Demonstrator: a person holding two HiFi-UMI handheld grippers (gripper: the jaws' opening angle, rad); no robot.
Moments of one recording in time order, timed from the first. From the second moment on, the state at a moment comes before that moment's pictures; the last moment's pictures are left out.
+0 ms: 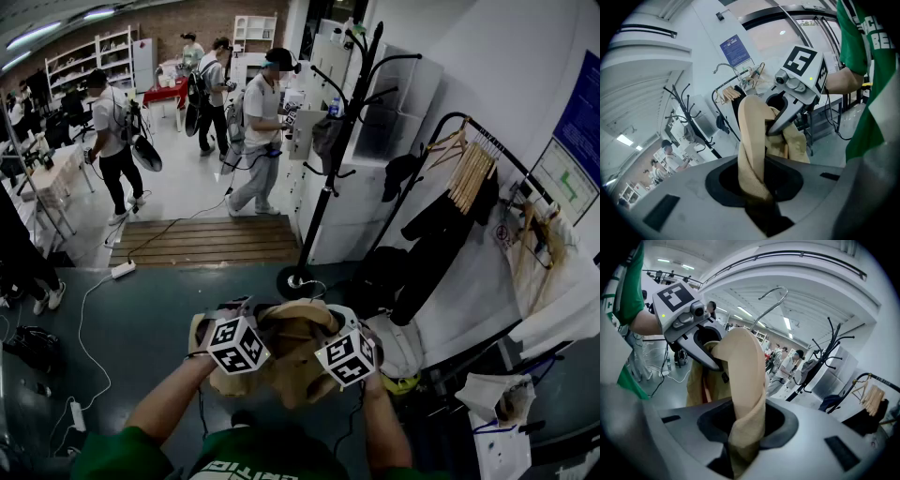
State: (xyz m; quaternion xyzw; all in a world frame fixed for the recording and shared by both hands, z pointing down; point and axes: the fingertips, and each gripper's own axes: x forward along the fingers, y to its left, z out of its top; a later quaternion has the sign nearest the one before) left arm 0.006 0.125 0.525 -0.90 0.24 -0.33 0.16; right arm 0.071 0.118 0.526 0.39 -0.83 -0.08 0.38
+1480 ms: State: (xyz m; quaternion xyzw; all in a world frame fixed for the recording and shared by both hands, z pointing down) left arm 0.004 0.093 0.516 -0.91 0.21 -0.31 0.18; right arm 0.070 0.091 0.513 0.44 -0.80 -0.09 0.40
